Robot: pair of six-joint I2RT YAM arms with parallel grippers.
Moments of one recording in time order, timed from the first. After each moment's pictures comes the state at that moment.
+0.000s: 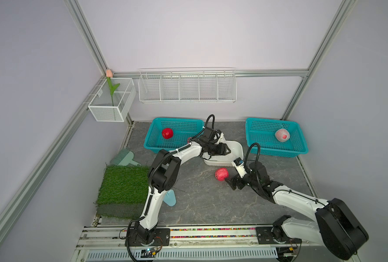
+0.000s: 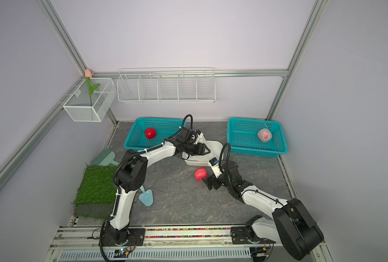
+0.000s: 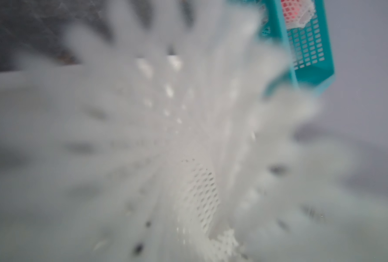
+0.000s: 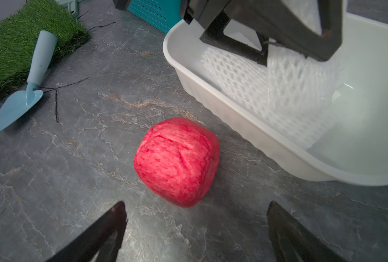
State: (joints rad) left arm -0.69 2.20 1.69 -0.30 0.51 -0.47; right arm 0.51 1.22 0.41 0.17 -0.27 -0.02
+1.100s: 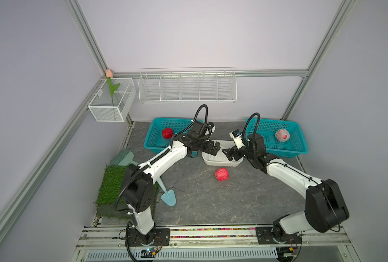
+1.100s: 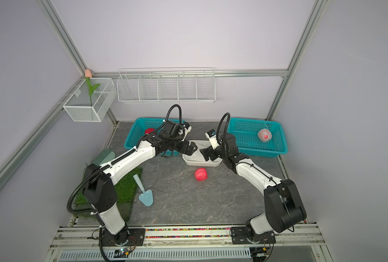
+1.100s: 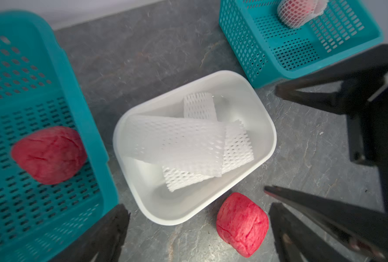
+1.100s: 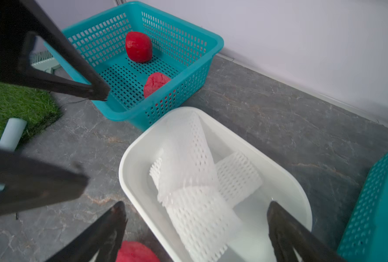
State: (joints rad) left arm -0.69 1.74 1.52 -0.55 0.15 -0.13; right arm 0.41 1.52 1.00 -0.04 -0.28 -0.10
